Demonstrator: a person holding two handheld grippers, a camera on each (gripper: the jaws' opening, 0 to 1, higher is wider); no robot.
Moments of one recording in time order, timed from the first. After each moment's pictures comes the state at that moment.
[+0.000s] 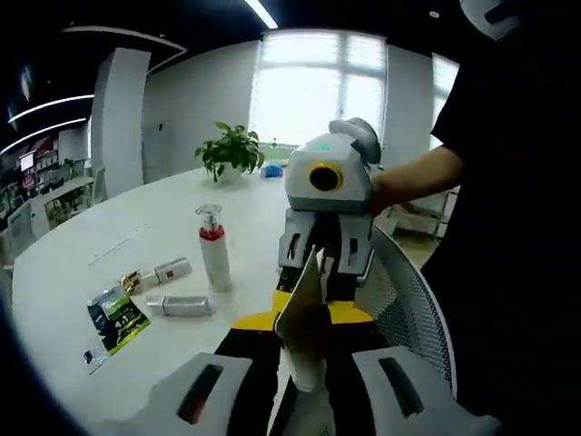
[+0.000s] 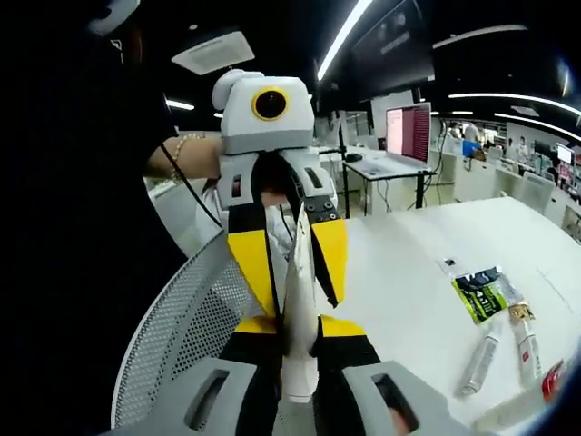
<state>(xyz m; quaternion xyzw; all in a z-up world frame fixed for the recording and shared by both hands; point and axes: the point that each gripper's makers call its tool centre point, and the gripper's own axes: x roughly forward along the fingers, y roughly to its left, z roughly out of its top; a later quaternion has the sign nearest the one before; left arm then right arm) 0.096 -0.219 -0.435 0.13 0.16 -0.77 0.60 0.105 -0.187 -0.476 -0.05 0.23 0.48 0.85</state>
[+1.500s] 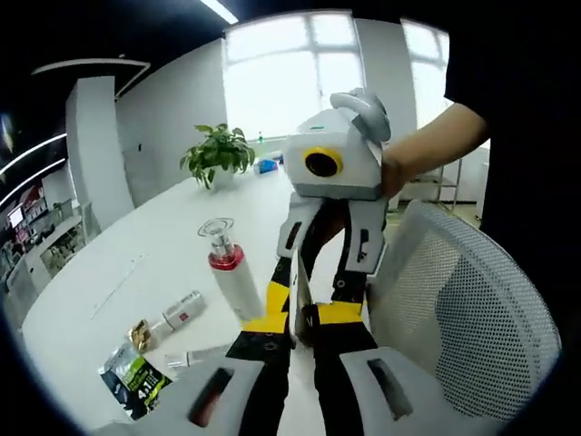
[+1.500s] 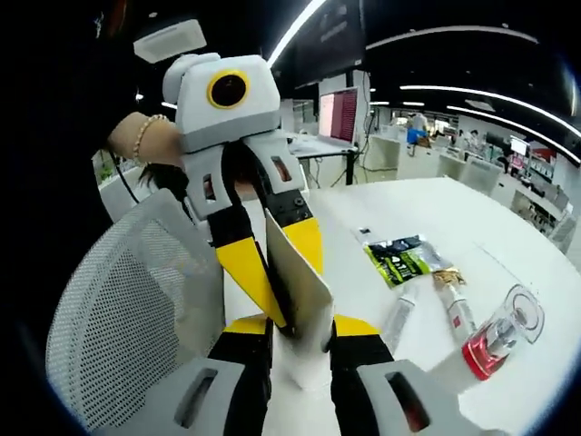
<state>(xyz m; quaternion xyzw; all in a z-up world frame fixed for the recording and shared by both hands) 0.150 -0.321 -0.466 0.20 0.10 -0.78 0.58 0.164 -0.297 -0.503 -0.09 0.26 0.34 0.90</state>
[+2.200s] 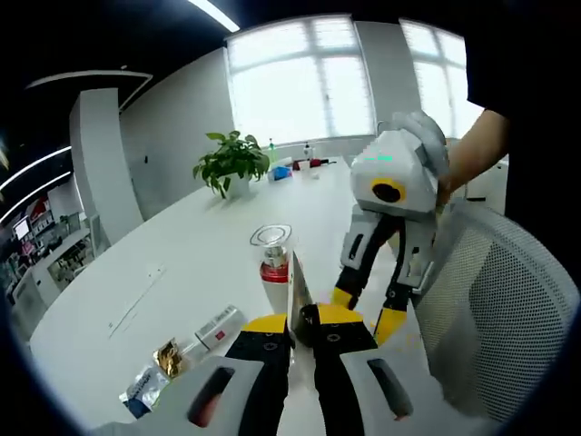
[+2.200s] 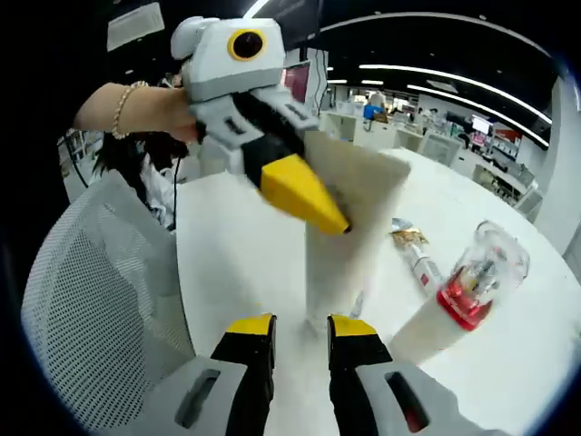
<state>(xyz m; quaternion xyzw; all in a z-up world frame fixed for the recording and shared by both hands) 0.195 -0.354 -0.463 0.20 0.06 -0.78 0.59 0.150 -0.317 -0.561 -0.09 0.34 0.26 0.90</state>
